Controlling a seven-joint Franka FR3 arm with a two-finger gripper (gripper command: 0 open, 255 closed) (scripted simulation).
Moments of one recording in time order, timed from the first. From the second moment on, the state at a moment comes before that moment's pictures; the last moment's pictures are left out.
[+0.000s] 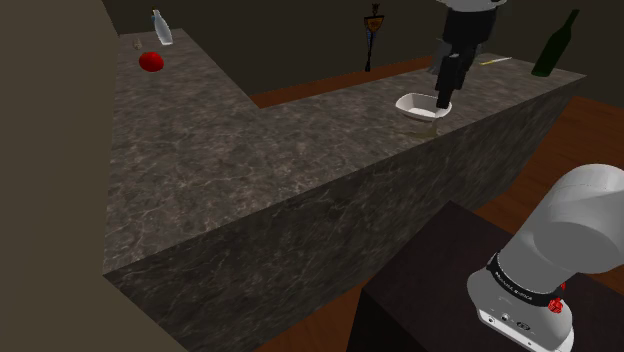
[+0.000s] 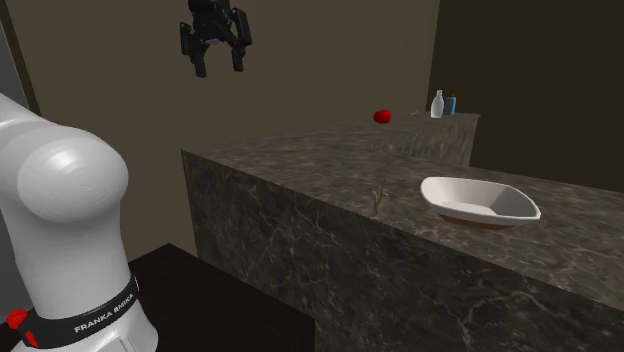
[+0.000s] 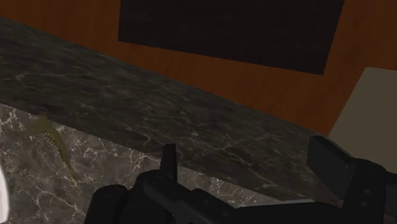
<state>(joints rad) 0.00 -0.79 0.07 -2.29 -0.07 1.46 -0.15</state>
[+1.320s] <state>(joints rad) -0.04 -0.40 -0.32 -2.31 -0.16 1.87 -0.59</state>
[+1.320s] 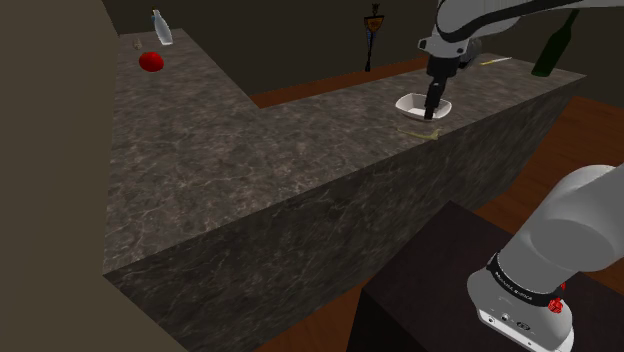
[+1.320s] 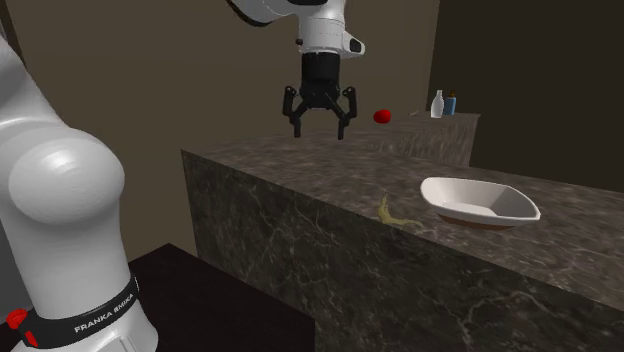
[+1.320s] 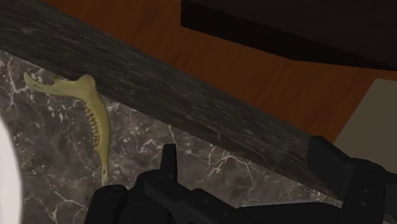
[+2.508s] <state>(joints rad) -0.09 0.18 -0.48 -2.05 0.10 2.10 -1.03</state>
